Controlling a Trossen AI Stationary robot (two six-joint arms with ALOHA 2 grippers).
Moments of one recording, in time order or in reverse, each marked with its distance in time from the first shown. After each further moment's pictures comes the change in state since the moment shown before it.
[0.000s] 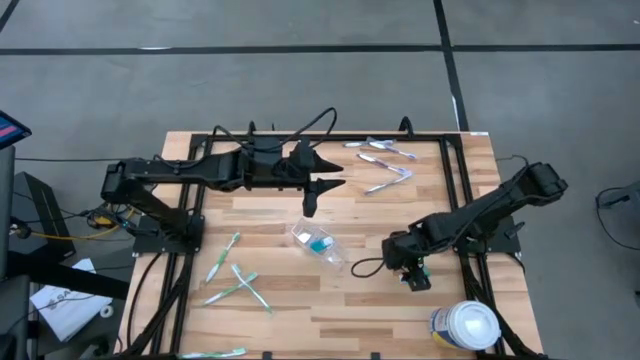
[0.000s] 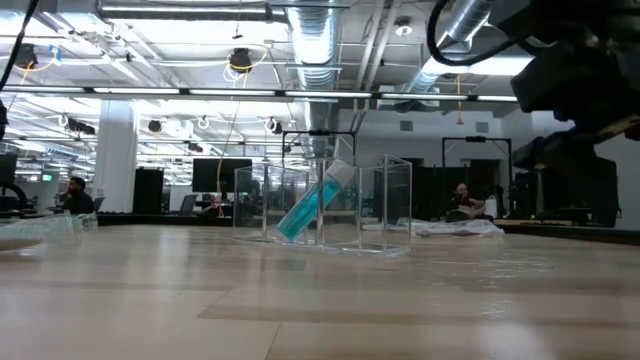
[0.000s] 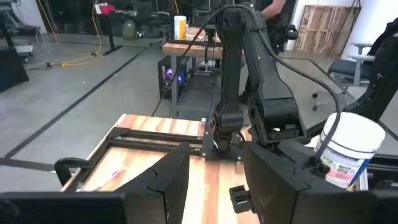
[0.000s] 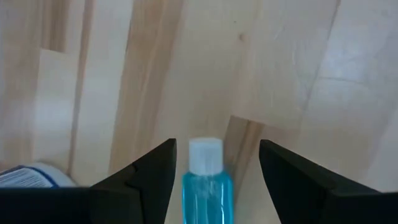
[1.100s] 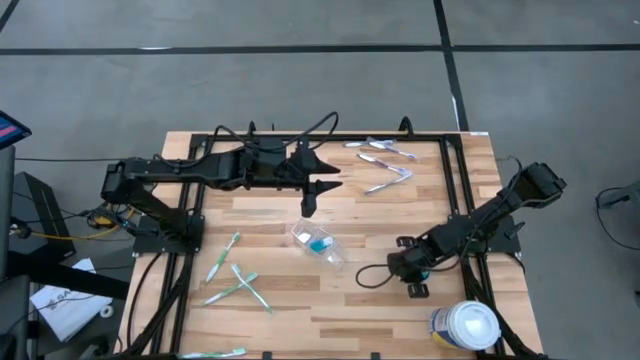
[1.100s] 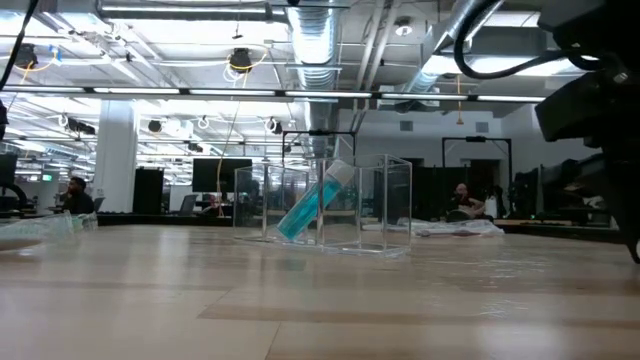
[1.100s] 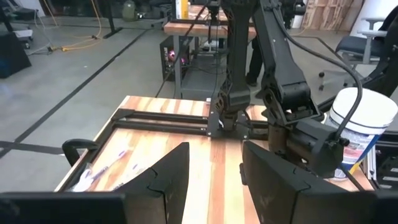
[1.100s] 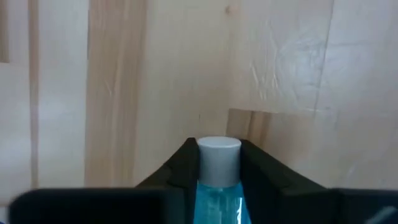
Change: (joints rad) left arm 0.011 0.001 0.000 -0.082 0.003 0.020; right arm 0.115 0.017 -0.113 0.166 0.158 0.231
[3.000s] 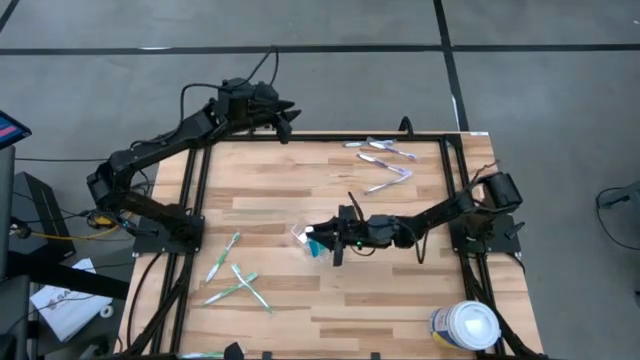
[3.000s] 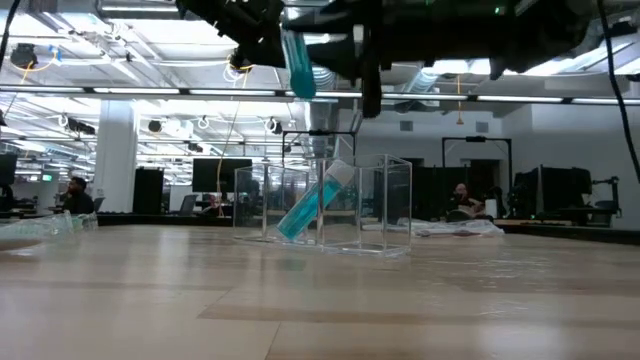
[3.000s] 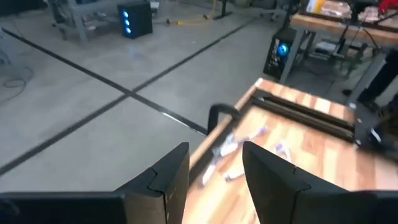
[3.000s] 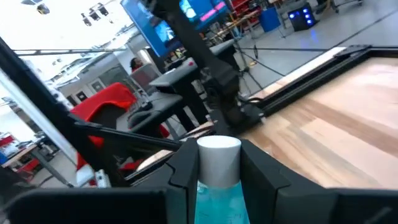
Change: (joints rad) left arm 0.559 -0.115 -0.160 -0.014 0.116 -0.001; right arm -0.262 0.354 0.220 1.393 0.398 0.140
